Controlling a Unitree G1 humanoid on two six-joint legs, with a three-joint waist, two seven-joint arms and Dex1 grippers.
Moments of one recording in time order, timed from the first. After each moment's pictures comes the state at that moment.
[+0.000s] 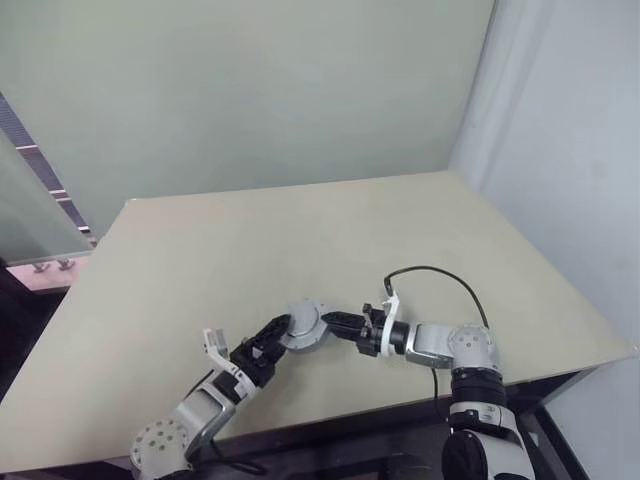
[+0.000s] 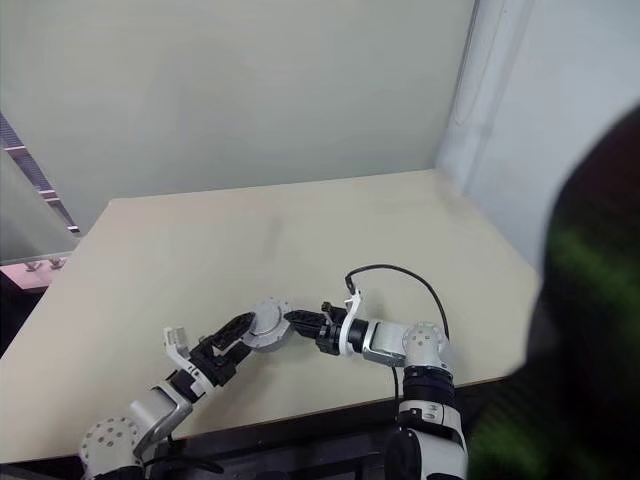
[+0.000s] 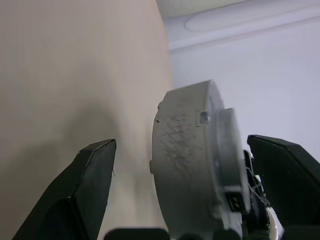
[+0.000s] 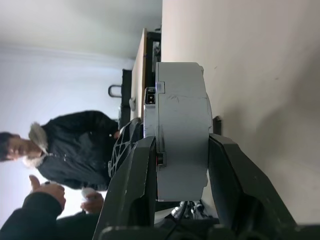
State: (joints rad) left arm -0.01 0.08 0.49 0.02 -1.24 1.05 -0.28; right arm -0.53 0.16 -0.38 0.30 0.80 1.42 0.32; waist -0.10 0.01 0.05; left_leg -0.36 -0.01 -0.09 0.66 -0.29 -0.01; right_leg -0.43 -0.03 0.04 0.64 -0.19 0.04
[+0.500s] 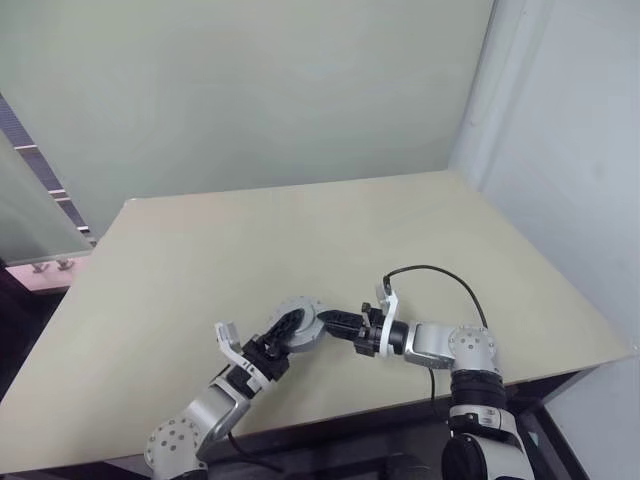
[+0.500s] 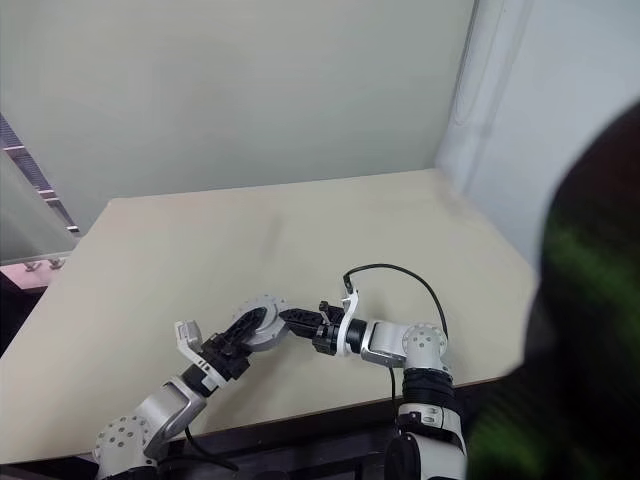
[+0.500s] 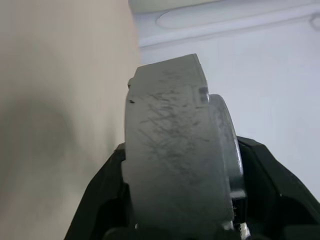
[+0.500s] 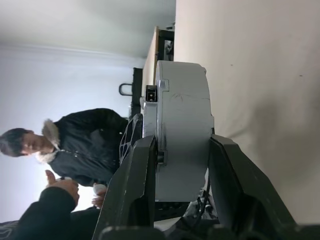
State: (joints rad) left arm 0.00 0.04 0.44 -0.01 -1.36 1.02 -0.25; right arm -0.52 0.16 -0.38 0.29 0.88 1.42 0.29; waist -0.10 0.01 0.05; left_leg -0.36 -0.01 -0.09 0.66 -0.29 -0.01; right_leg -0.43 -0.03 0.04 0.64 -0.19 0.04
